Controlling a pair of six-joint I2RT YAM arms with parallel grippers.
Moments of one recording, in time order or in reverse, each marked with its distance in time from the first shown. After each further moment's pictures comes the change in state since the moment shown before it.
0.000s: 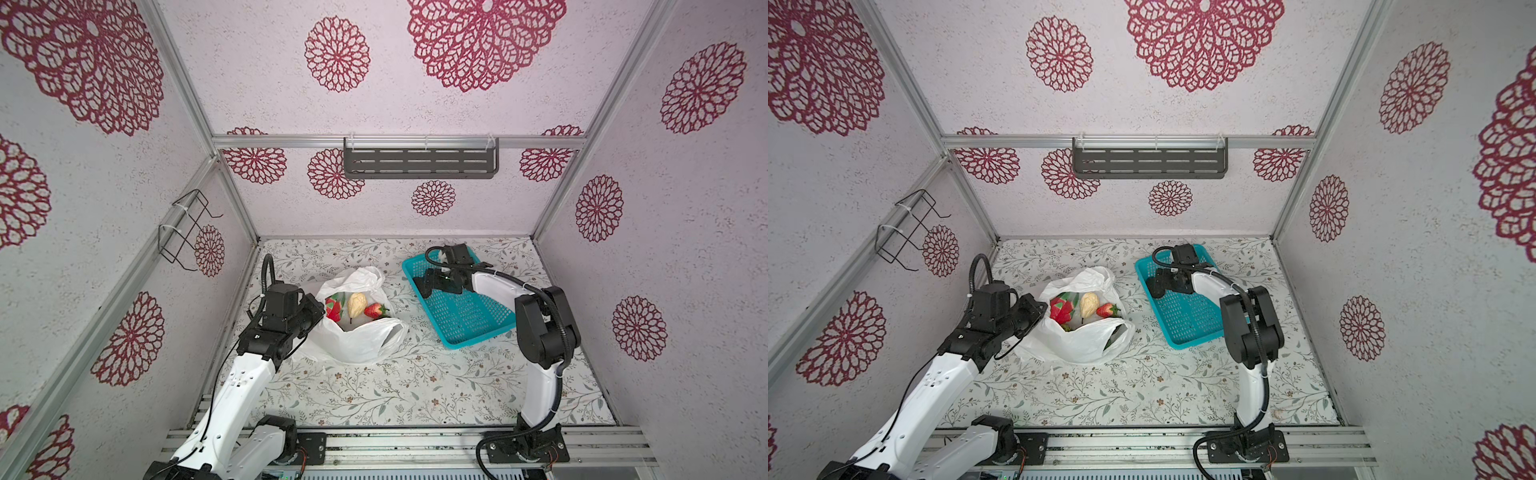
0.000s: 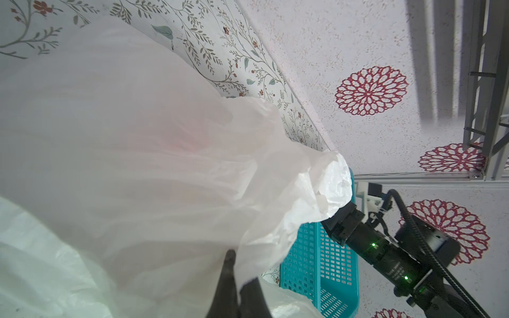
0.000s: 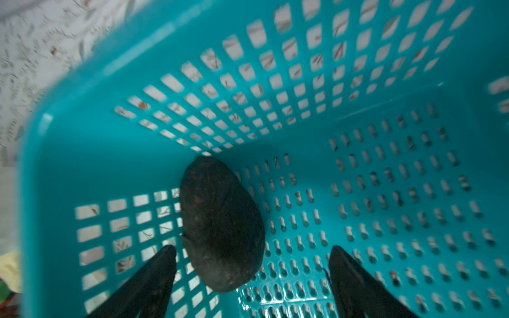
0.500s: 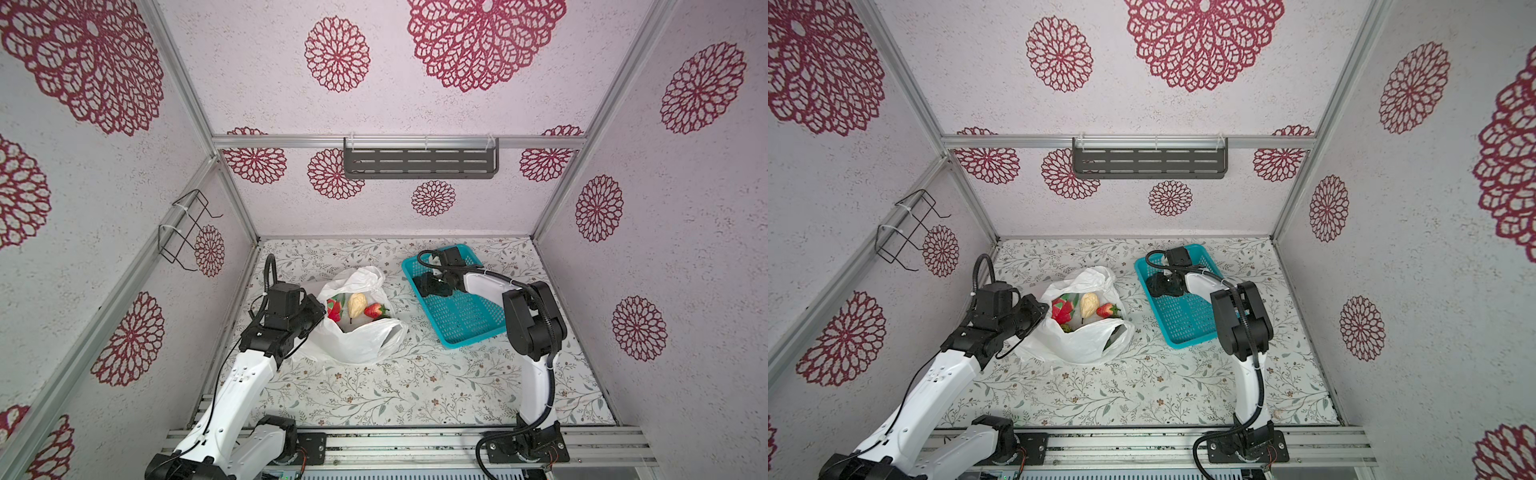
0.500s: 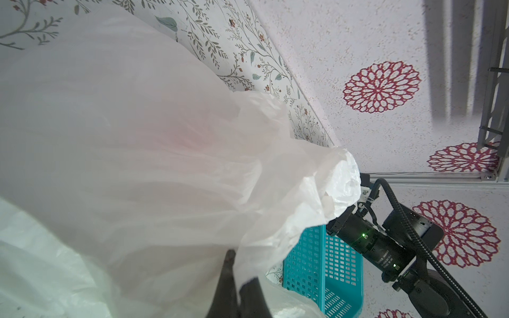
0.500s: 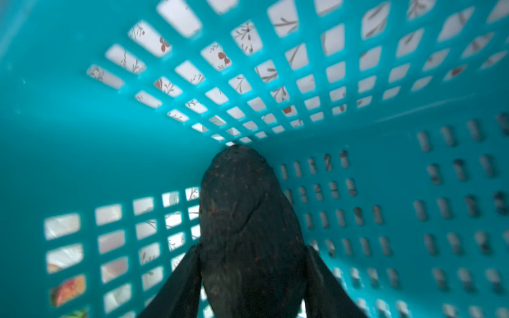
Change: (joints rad) left arm 0.000 0.025 0.000 0.000 0.004 0.000; right arm 0.008 0.084 0.048 0.050 -0.104 0.021
